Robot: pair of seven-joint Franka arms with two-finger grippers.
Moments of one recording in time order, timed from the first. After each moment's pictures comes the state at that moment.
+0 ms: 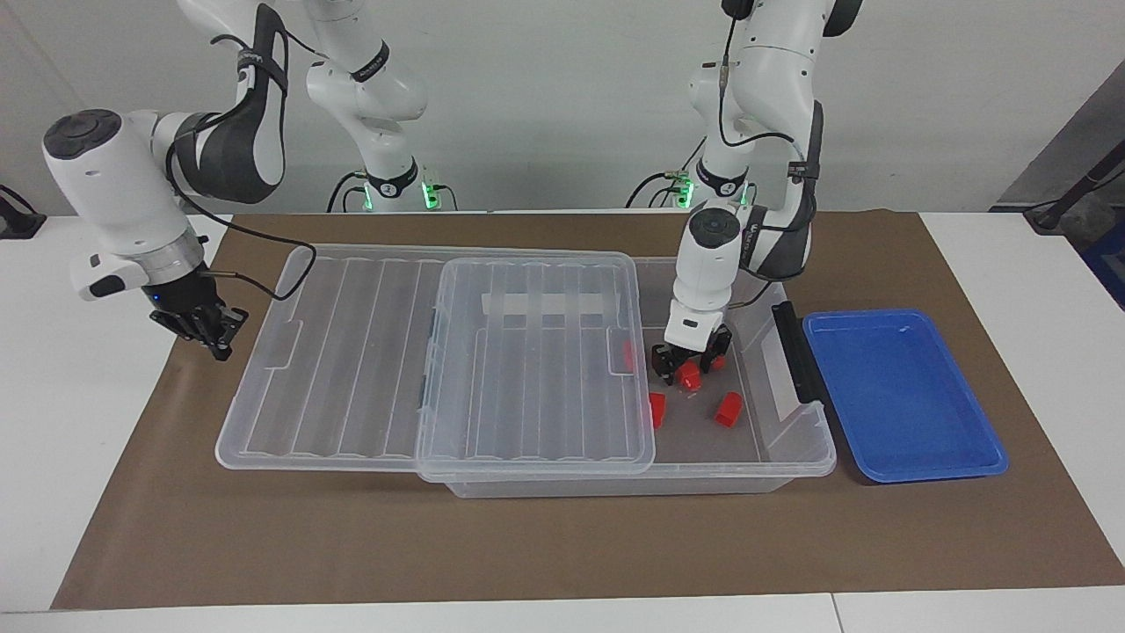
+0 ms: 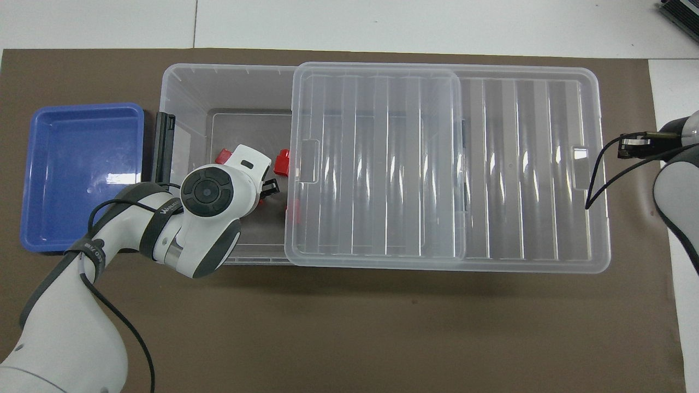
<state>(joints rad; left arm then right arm) -0.32 0.28 -0.10 -2.08 0.21 2.46 -0.82 -0.22 0.12 0.05 -1.82 -0.02 2.09 0.00</state>
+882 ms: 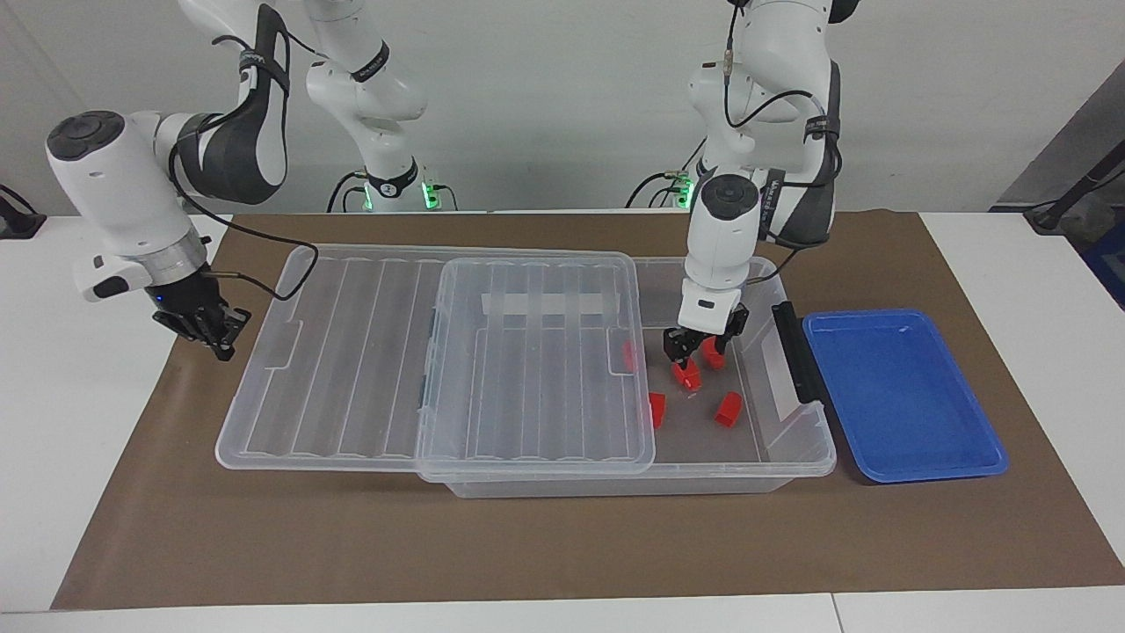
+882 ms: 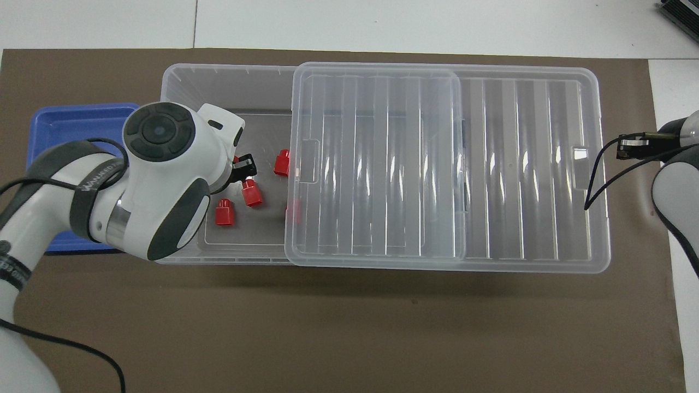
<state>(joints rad) -0.29 0.16 -0.09 -1.78 0.12 1.91 -0.71 -0.21 0.12 0.05 -1.82 -0.02 2.09 0.00</state>
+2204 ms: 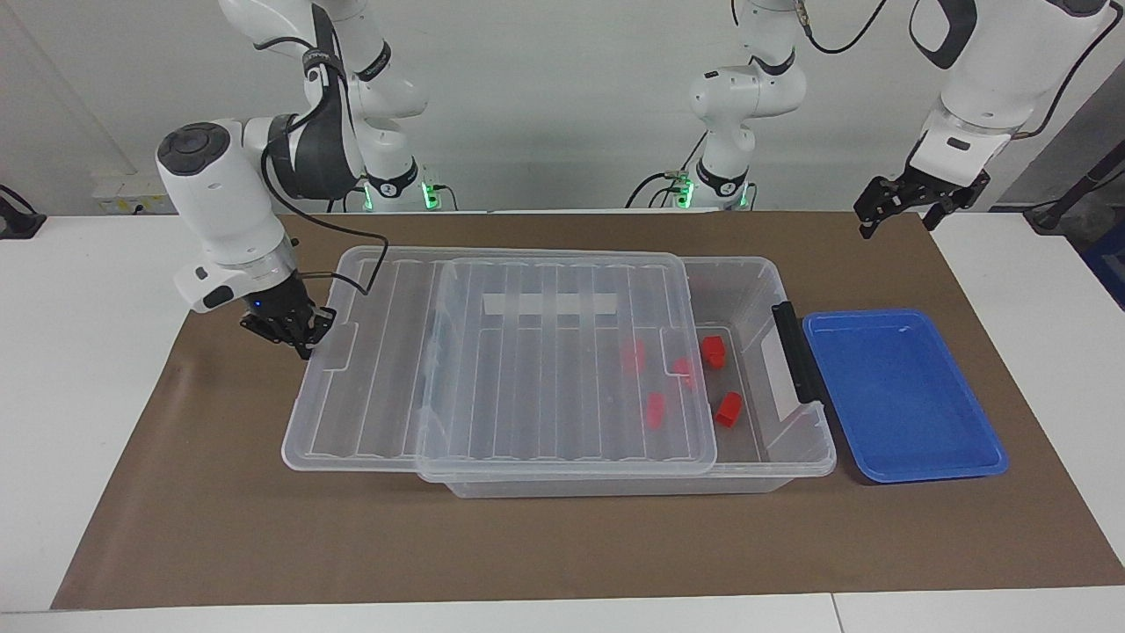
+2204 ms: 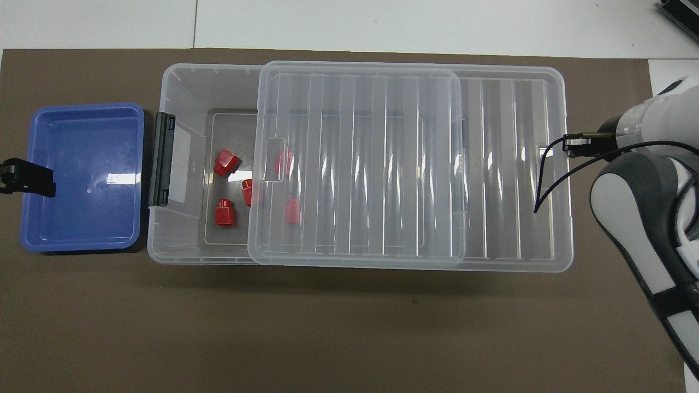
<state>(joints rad) 0.06 -0.04 -0.09 -1.63 0.09 1.53 -0.02 -0.04 0.12 0.06 -1.83 -0.02 2.03 0.08</state>
